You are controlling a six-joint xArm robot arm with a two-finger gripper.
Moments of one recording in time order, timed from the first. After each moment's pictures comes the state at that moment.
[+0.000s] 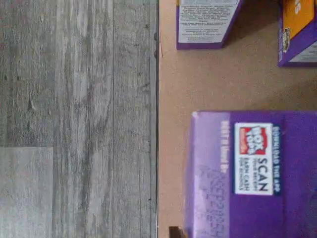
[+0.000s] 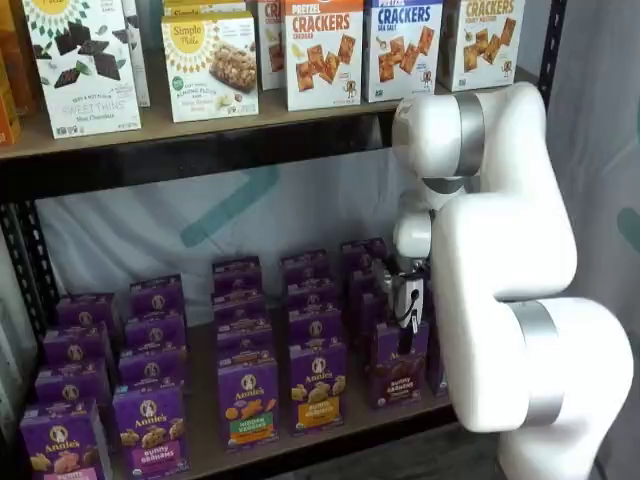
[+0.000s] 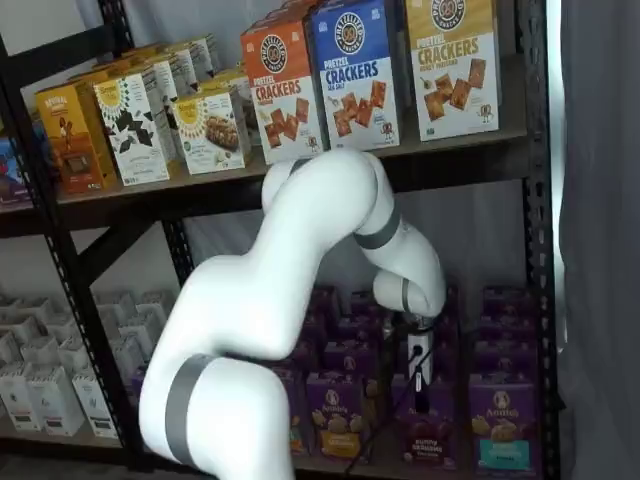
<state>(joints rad) -0.19 1.07 -1.60 0.08 0.59 -1.82</state>
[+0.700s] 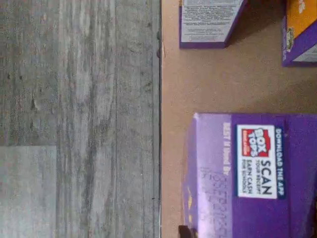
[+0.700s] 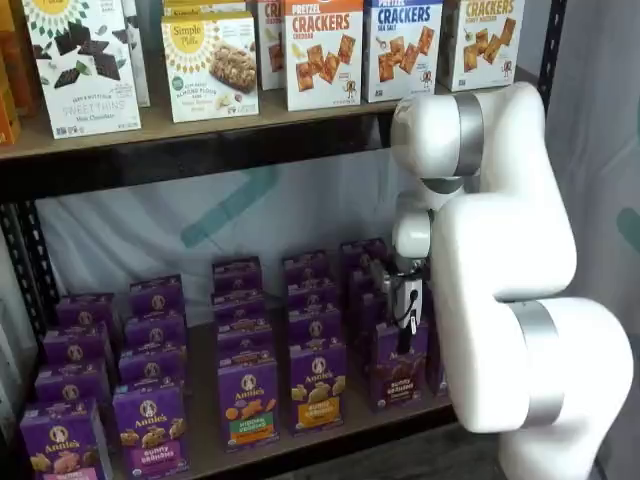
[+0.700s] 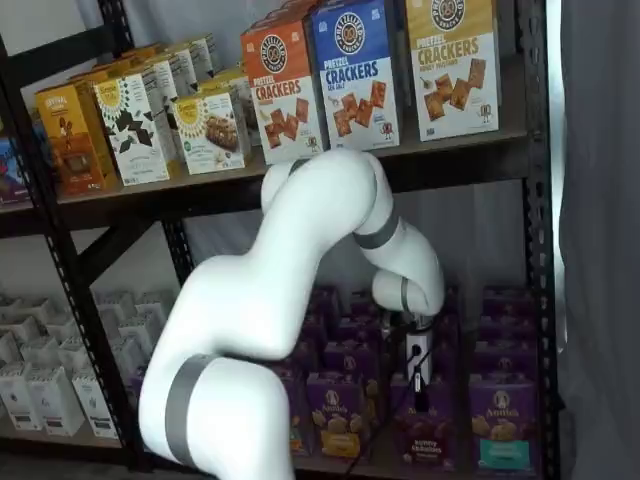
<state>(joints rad) -0.18 1.07 -1.60 0.06 0.60 -1.80</state>
